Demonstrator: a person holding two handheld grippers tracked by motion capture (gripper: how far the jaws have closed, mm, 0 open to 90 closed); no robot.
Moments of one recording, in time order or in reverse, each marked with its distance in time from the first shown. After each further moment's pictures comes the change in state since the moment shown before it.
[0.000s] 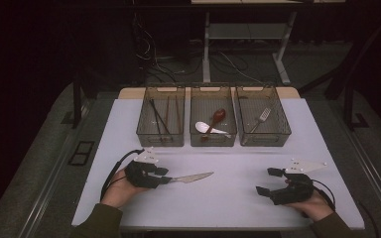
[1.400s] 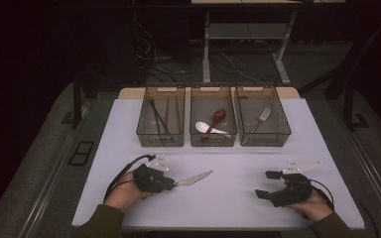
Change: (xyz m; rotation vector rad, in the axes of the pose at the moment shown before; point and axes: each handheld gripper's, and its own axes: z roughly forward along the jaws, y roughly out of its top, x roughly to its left) left arm -0.015 0.003 0.014 0.107 -0.028 0.097; right arm -0.001 -0.001 0.004 0.060 0.042 0.007
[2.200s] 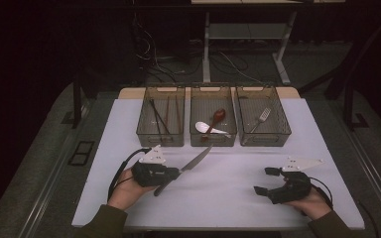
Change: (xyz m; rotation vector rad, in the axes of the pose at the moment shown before) left arm -0.007 0.022 -0.025 -0.222 0.061 -0.038; right arm 0.004 0.012 -0.002 -0.038 -0.023 -0.027
